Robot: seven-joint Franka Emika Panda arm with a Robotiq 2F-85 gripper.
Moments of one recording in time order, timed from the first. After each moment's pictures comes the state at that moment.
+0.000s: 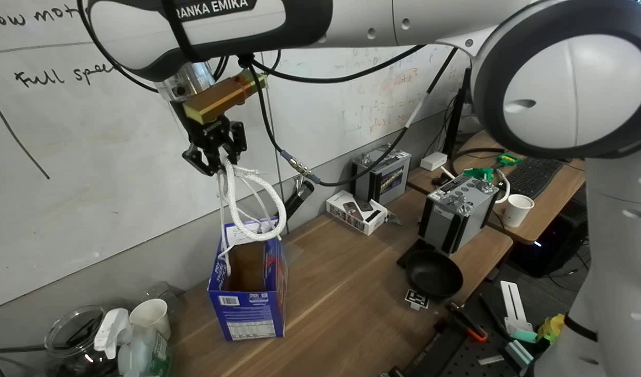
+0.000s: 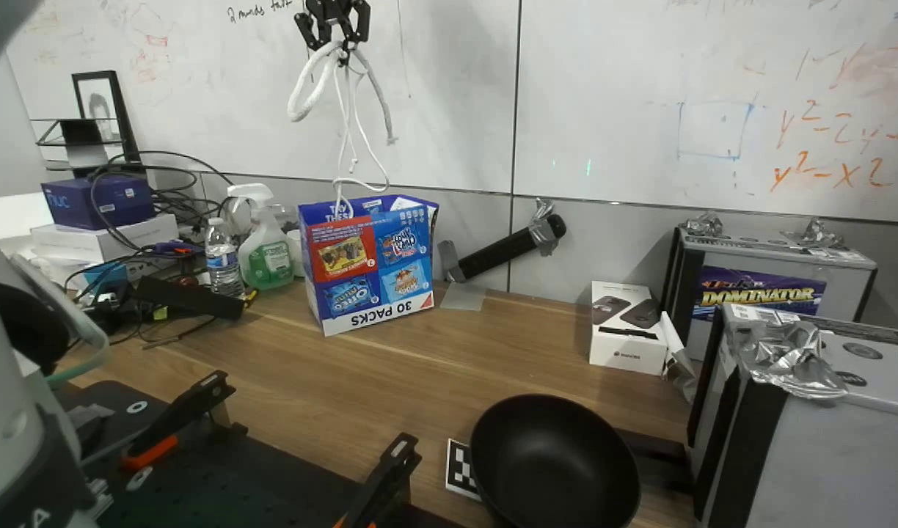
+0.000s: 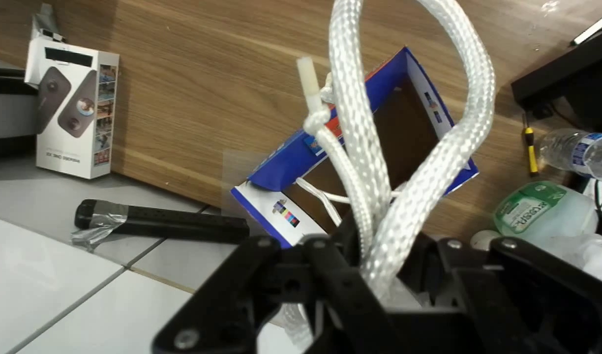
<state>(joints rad) 0.32 0.42 0.16 -1.22 -0.22 1.54 0.18</state>
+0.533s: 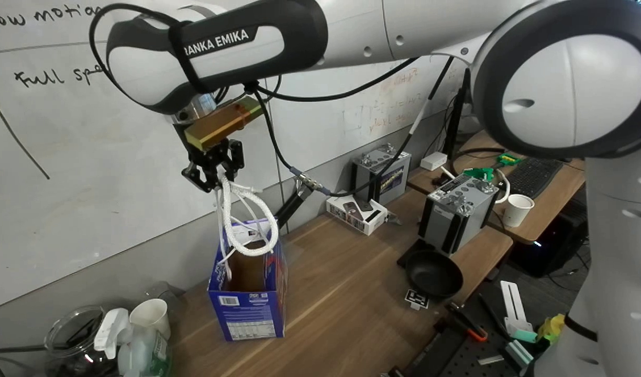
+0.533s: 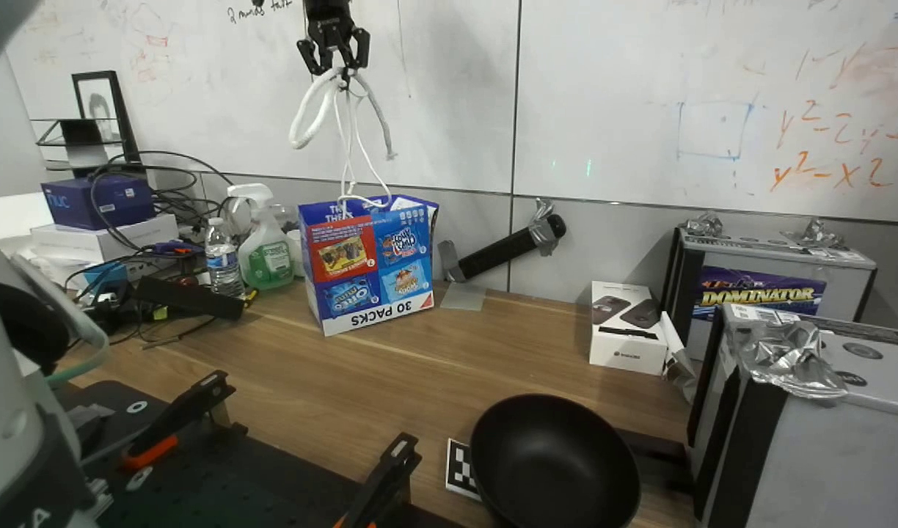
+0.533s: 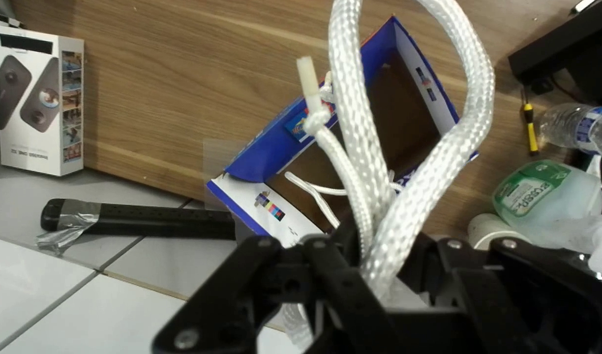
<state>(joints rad) 0.32 0.42 0.16 -1.33 -0.20 1.69 0.22</state>
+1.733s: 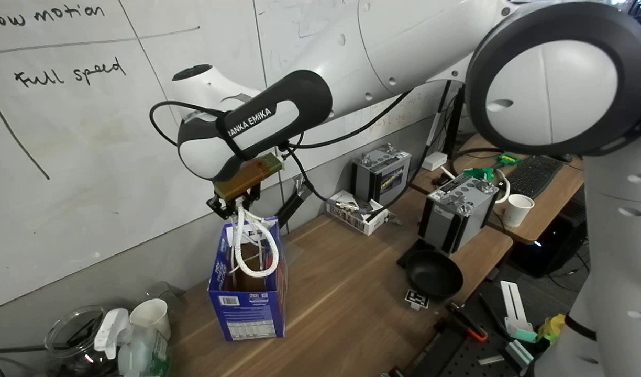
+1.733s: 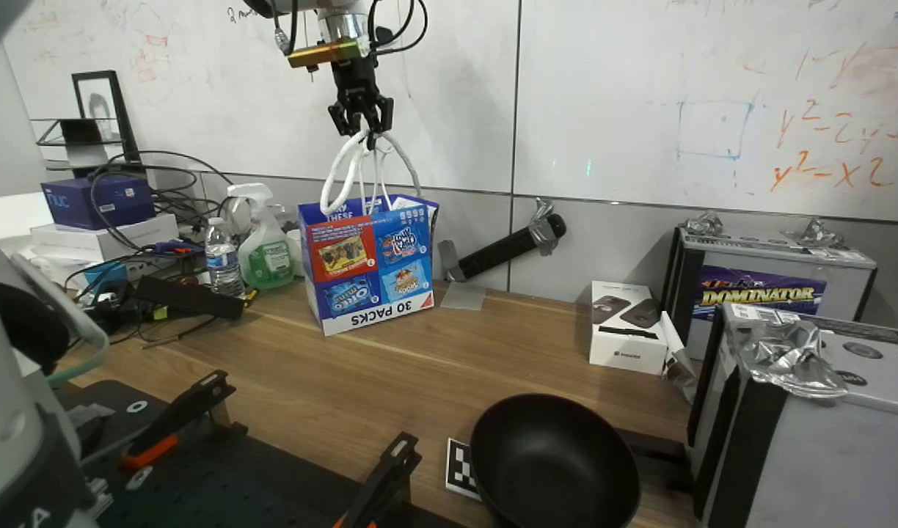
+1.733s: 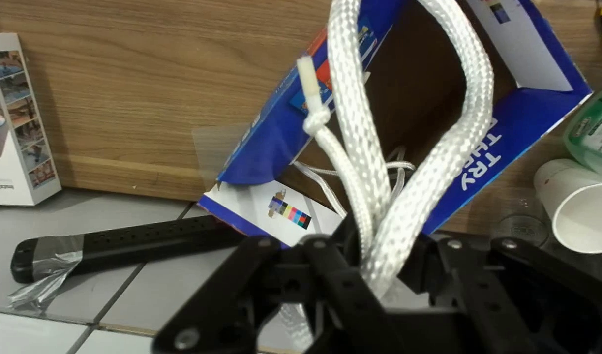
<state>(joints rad) 0.30 0.43 0.10 -1.62 -0.20 2.10 0.37</state>
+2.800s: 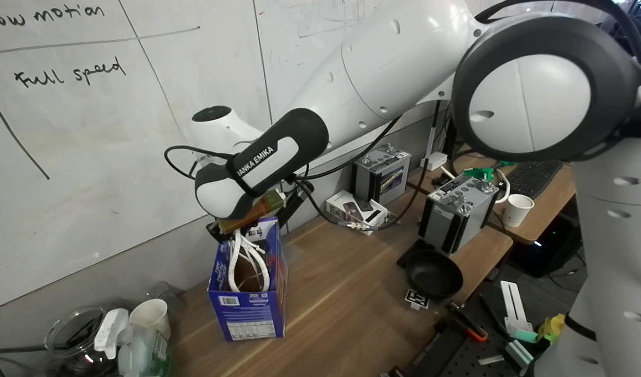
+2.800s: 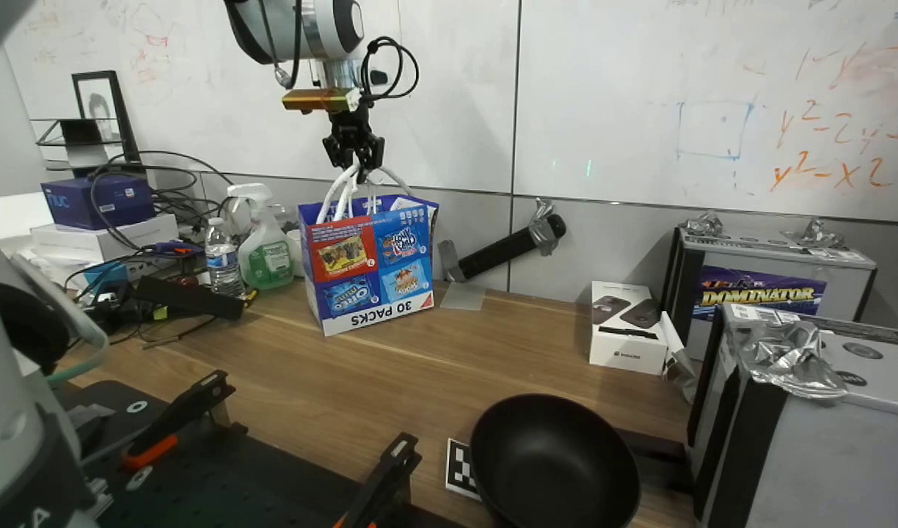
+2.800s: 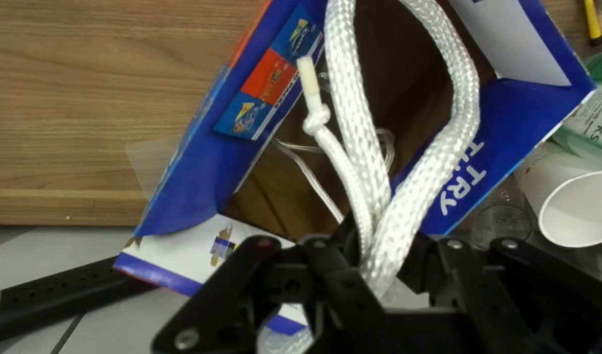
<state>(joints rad) 0.30 0.47 0.10 -1.76 -0.15 2.36 0.44</state>
